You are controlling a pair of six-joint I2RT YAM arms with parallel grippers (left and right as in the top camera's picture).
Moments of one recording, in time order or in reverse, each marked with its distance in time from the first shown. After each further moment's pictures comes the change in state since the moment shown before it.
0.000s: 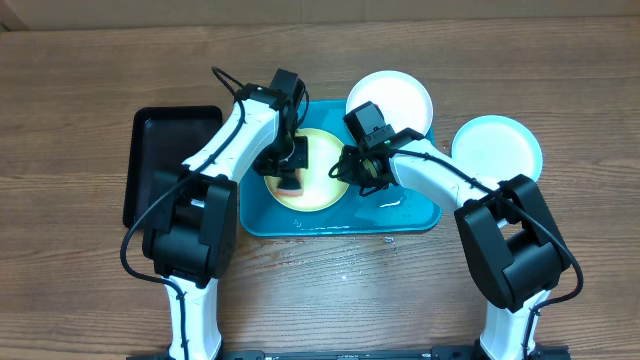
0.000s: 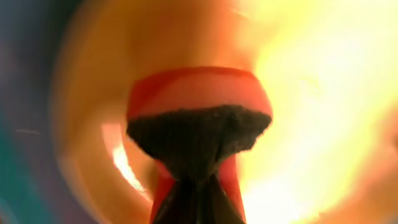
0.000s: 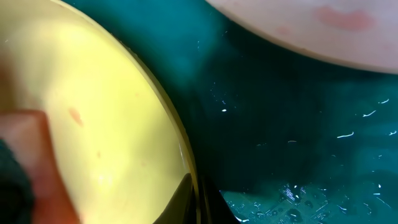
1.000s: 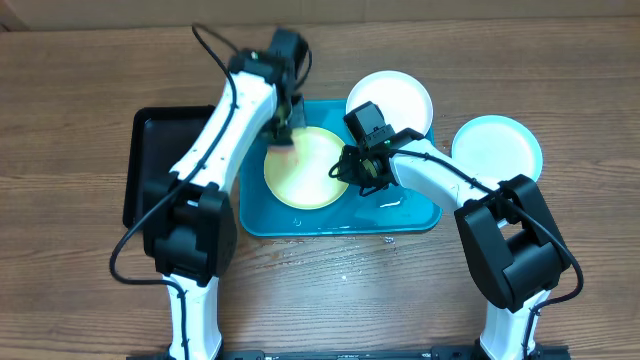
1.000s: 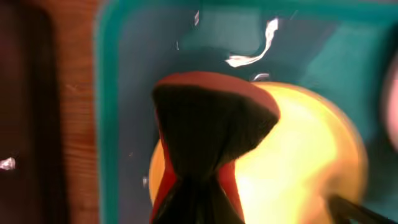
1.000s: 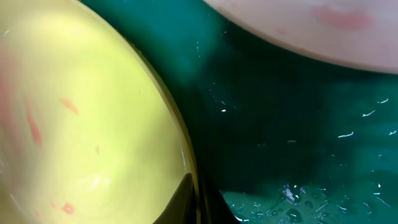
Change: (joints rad) left arm 0.002 0.008 0.379 -0.175 -0.243 -0.126; right arm 0.000 0.000 0.000 -0.004 0.001 0.000
